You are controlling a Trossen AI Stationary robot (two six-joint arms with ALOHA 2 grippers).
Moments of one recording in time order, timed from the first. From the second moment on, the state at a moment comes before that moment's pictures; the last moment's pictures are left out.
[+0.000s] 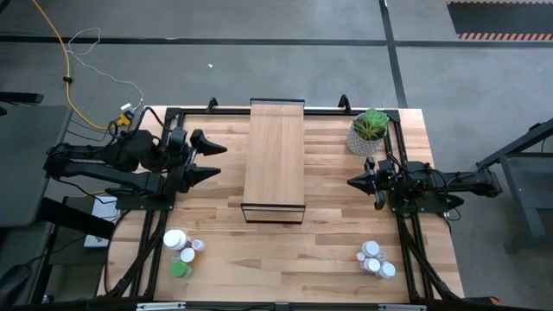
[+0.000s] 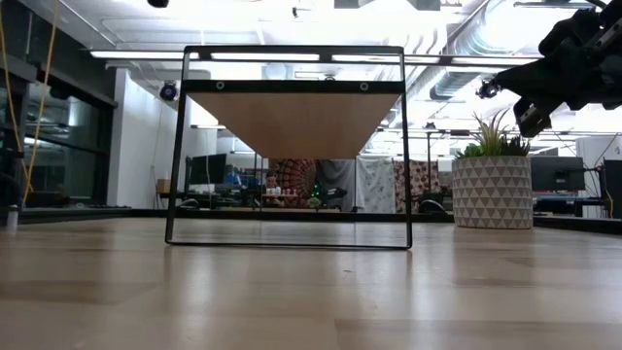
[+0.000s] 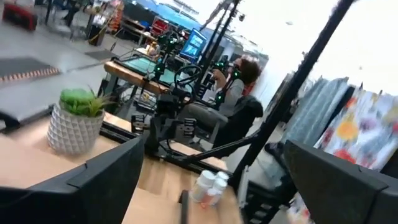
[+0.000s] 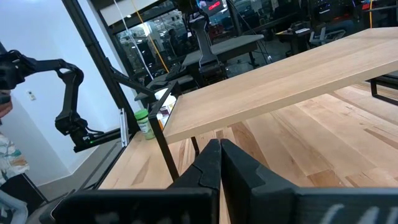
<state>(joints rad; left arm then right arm) 0.06 0.66 0.74 -0.01 -0.05 -0.47 0.05 0.01 0.01 0.02 0.02 0.34</state>
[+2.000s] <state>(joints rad) -0.77 1.34 1.12 -1.36 0.09 -1.97 0.05 0.01 0.01 0.02 0.02 0.34</state>
